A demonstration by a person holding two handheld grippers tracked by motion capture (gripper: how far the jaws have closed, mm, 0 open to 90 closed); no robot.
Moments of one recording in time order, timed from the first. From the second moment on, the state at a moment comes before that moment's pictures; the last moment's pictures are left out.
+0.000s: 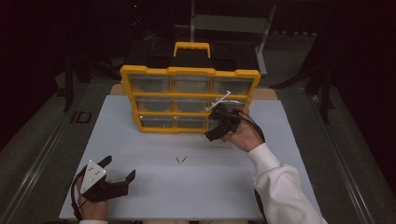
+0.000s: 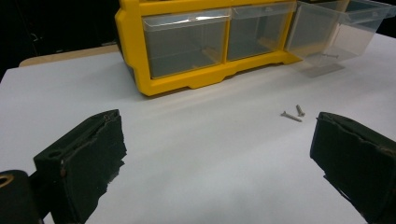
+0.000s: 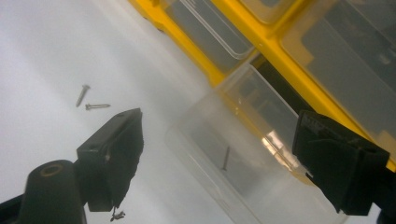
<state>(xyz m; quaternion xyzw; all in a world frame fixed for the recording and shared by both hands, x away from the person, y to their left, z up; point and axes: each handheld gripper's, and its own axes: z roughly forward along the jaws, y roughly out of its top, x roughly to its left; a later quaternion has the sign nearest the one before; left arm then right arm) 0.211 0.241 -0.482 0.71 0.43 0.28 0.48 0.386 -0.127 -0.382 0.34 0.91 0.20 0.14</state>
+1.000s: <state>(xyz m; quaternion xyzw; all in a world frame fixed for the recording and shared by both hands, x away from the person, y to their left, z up) 0.211 0.241 -0.482 0.71 0.43 0.28 0.48 0.376 -0.092 -0.389 0.30 0.92 0.22 0.12</state>
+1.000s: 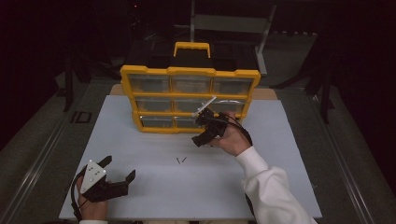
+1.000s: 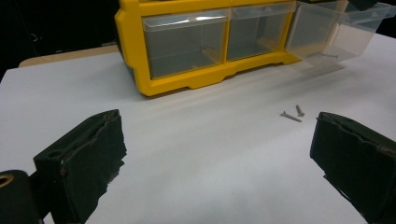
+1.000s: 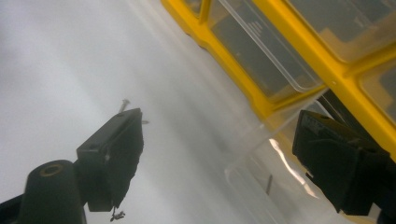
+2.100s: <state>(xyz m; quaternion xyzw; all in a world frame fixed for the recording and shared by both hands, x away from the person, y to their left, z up) 0.211 0.241 -0.482 0.71 0.43 0.28 0.48 0.364 -0.054 -0.407 0.27 0.93 0.23 0.10</state>
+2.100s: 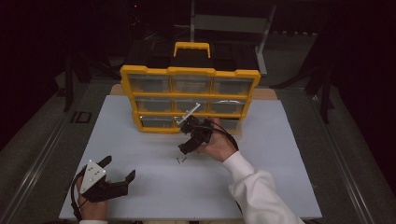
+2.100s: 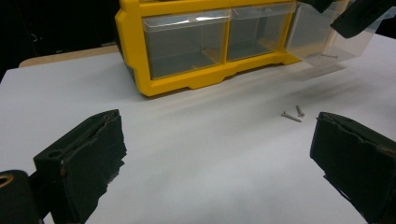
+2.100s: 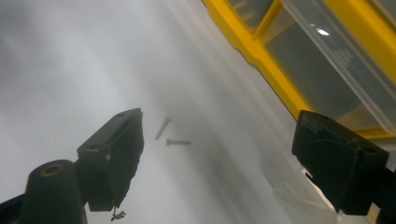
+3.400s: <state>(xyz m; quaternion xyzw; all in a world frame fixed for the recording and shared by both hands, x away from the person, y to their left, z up) 0.211 0.241 -0.482 0.71 0.43 0.28 0.48 0.355 -0.020 -0.473 0.25 0.94 0.20 0.05</state>
